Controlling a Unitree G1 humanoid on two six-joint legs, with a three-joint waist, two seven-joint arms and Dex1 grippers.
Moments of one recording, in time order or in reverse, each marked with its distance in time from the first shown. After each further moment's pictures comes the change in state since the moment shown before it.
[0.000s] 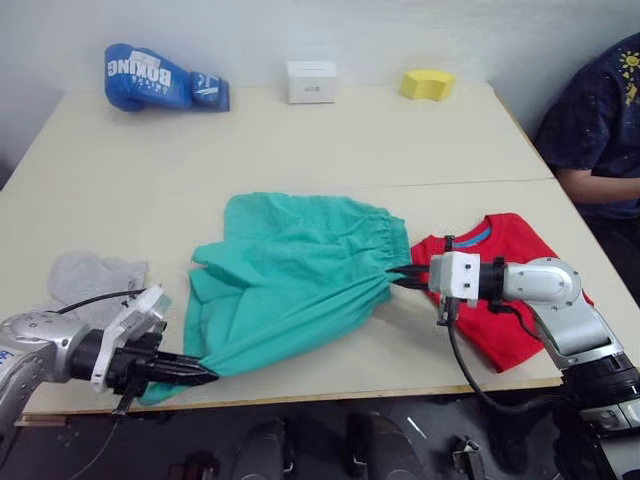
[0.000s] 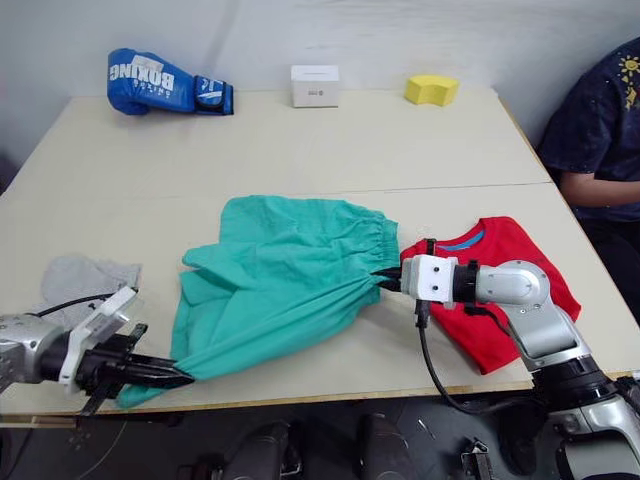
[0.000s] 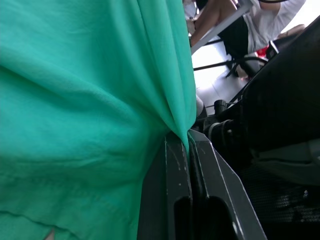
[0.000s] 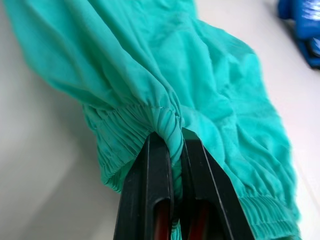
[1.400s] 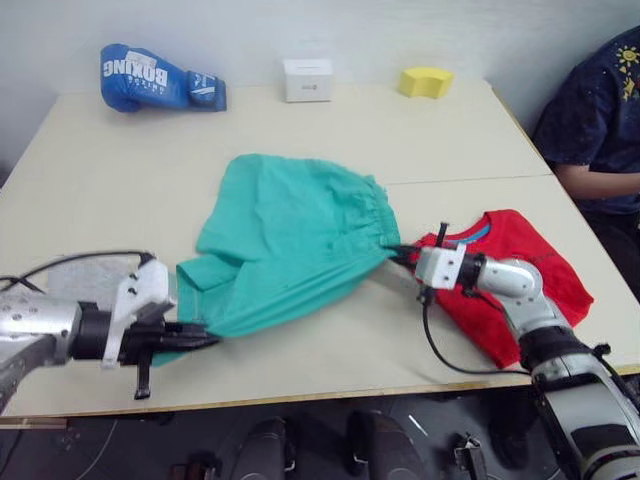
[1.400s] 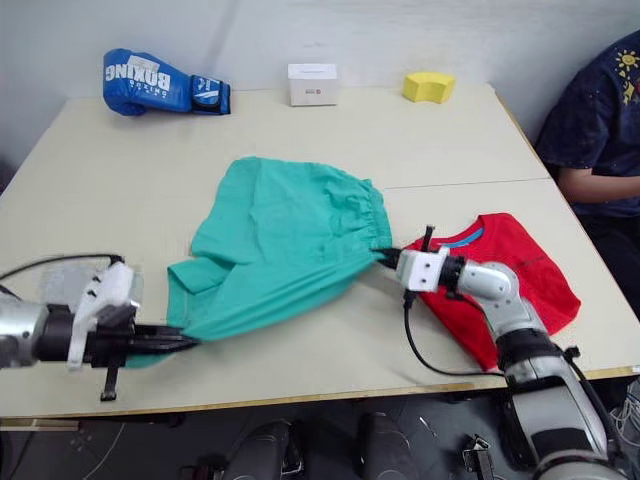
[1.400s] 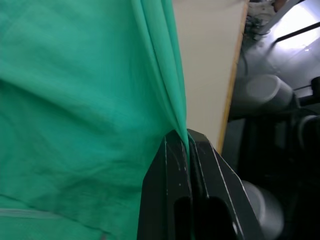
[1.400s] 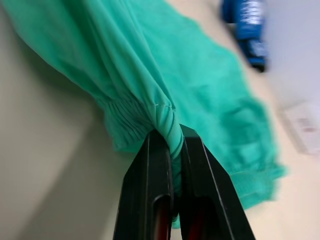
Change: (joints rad) left arm 0.142 0.010 0.047 -0.225 0.025 -0.100 0.321; right arm -0.082 0.172 0.025 0.551 -0.108 -0.488 -0.129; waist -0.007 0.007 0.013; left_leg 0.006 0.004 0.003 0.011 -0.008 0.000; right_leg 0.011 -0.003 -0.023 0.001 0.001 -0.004
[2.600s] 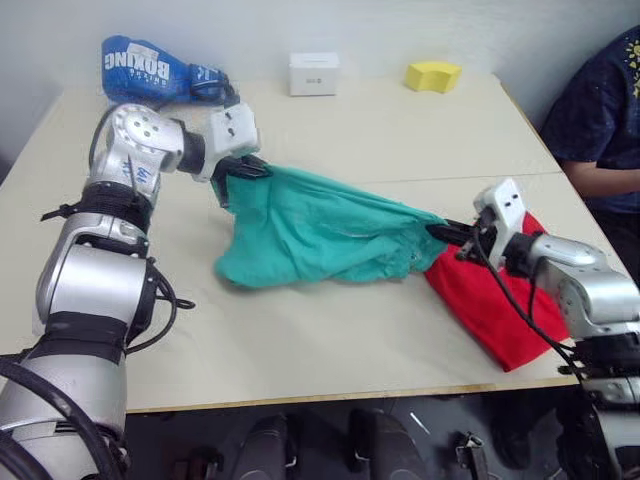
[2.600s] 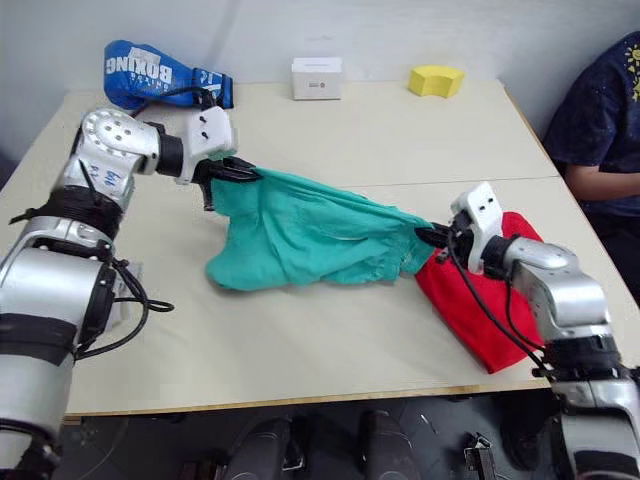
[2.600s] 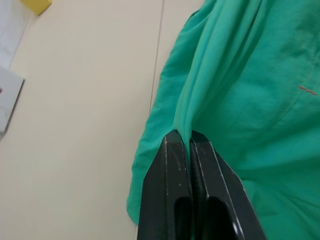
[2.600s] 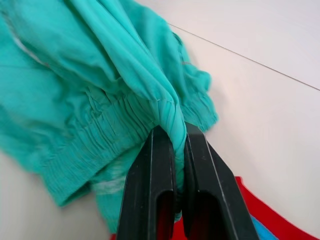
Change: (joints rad) left arm -1.633 -0.569 -0.597 1.799 0.862 -1.064 -0.018; right arm -0.107 -0.085 -0.185 -0.362 0.270 1.161 -0.281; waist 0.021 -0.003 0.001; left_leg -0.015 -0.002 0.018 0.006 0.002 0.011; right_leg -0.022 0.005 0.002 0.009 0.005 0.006
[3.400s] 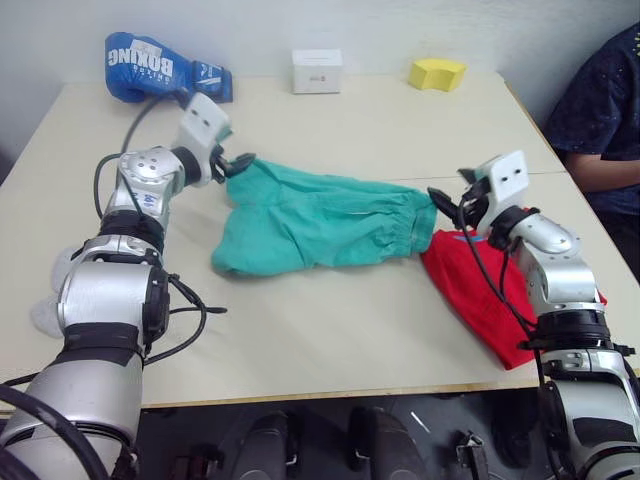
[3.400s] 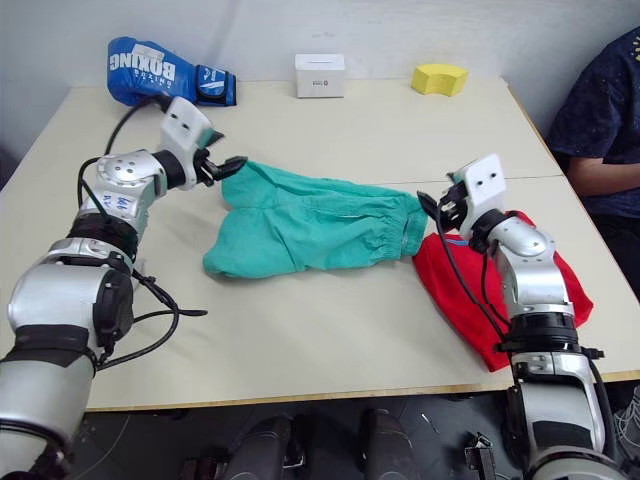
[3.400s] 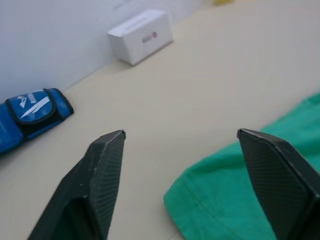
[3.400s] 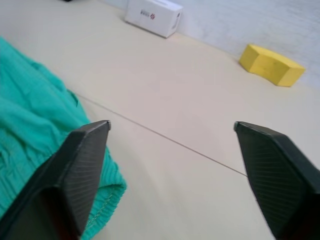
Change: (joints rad) left arm 0.085 -0.030 0.417 0.067 -0.109 0.133 0.415; right arm -0.070 0.154 -0.163 0.120 -0.148 -0.288 -0.204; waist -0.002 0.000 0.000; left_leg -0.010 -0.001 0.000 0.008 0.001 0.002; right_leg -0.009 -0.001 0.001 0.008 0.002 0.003
